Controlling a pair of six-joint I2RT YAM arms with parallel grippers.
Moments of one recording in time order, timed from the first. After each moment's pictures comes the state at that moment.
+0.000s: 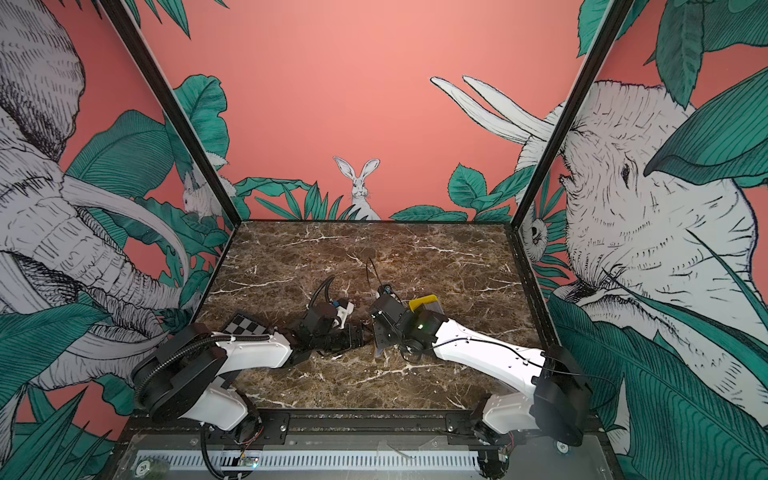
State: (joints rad) left arm -0.80 1.50 0.50 0.32 0.40 -0.97; right arm 1.00 1.33 0.96 -0.59 0.20 0.58
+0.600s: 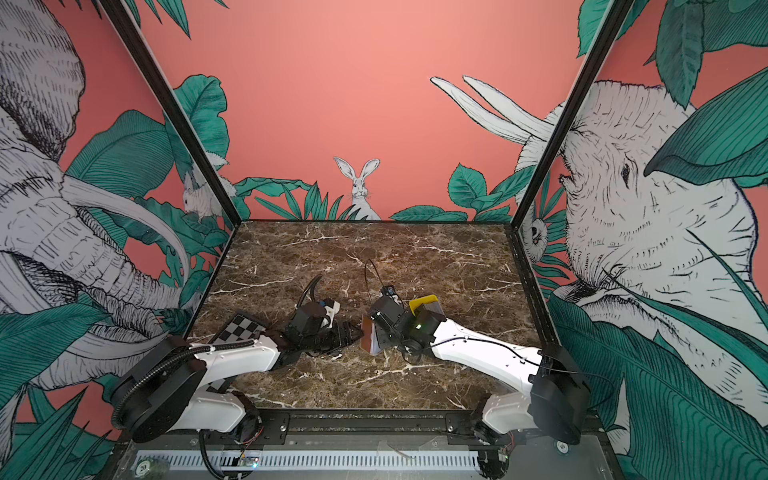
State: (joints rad) left arm -0.72 1.37 0.46 0.19 0.34 -0.95; right arm 1.00 1.35 0.96 -0.63 0.27 0.61
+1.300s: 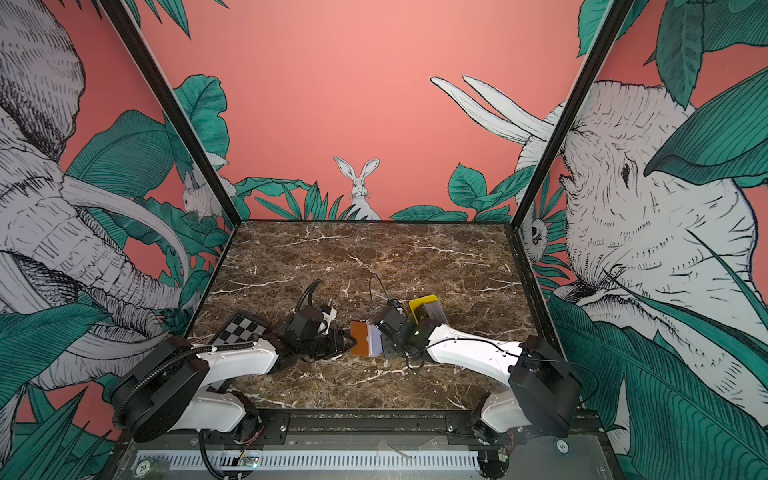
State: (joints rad) left arm -0.72 1.39 0.39 0.21 0.37 -0.92; right arm 0.96 1.40 0.79 -0.49 0.15 0.64
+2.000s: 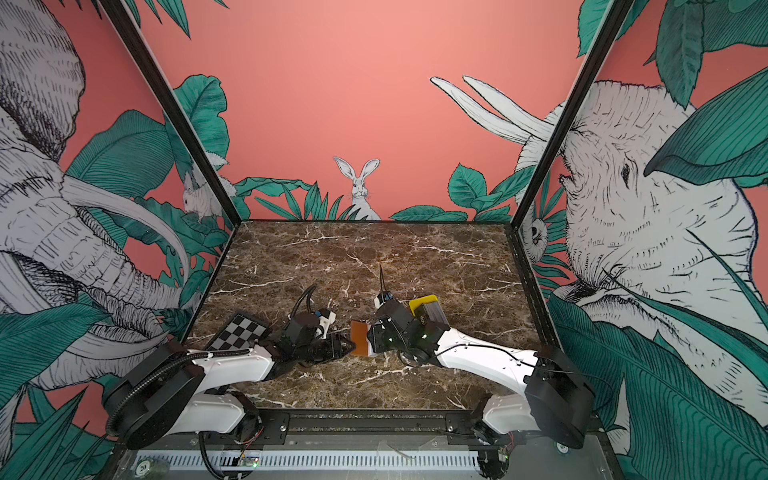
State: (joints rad) left arm -0.72 1.33 0.33 0.25 0.38 -0.91; right arm 0.95 1.32 0.77 -0.26 0.01 0.65
